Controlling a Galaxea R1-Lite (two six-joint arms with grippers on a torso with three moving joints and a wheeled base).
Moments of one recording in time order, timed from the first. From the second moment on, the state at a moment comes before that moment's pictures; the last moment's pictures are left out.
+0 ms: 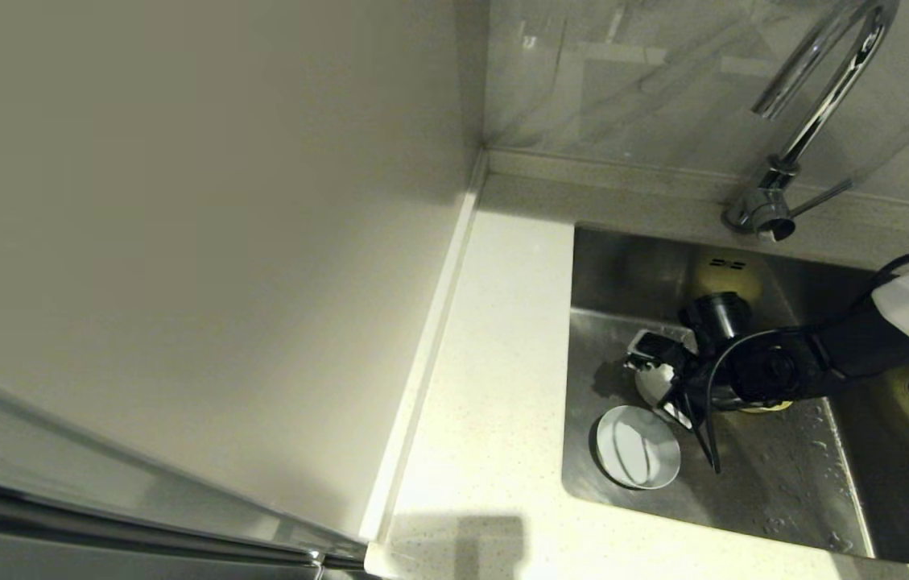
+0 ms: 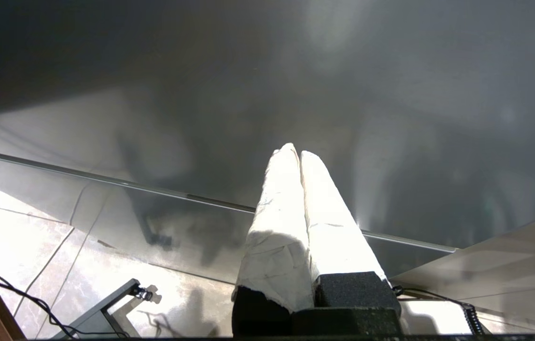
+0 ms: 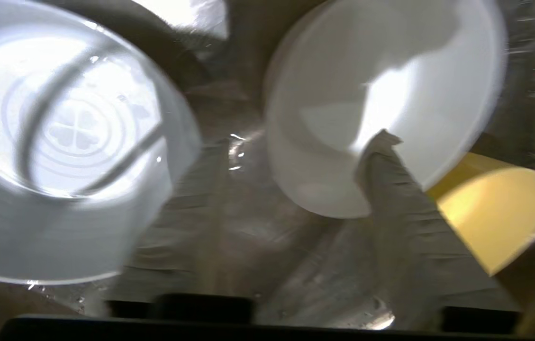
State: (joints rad) left arm 0.00 0.00 0.00 0.00 0.02 -0.02; right arm 0.14 2.17 -1.22 -0.10 -0.17 -0.69
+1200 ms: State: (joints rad) left arm 0.00 0.00 0.00 0.00 0.02 -0.02; right arm -0.55 1.29 -1.10 0.48 0.17 -0.40
